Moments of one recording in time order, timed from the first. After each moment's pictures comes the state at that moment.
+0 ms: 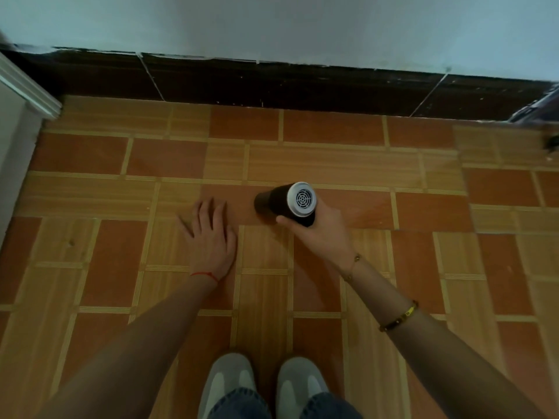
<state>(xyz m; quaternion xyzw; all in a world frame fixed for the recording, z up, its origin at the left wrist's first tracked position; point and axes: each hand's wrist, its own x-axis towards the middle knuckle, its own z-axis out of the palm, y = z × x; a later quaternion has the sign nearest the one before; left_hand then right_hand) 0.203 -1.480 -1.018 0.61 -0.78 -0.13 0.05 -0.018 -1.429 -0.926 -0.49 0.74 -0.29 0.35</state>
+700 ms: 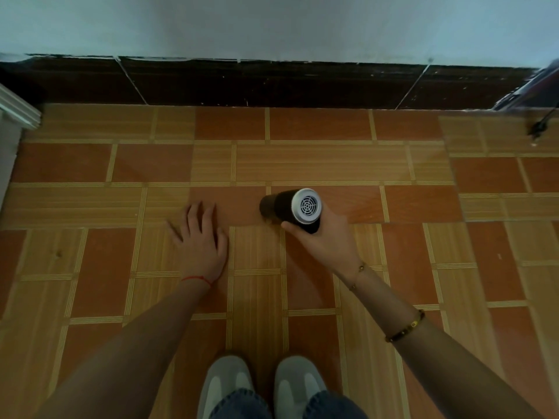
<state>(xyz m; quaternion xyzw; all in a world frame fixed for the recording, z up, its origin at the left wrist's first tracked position) 0.205 -1.479 -1.017 0.61 -0.78 -0.12 0.05 -0.029 -1.404 -0.924 -0.48 0.76 -0.31 0.31</state>
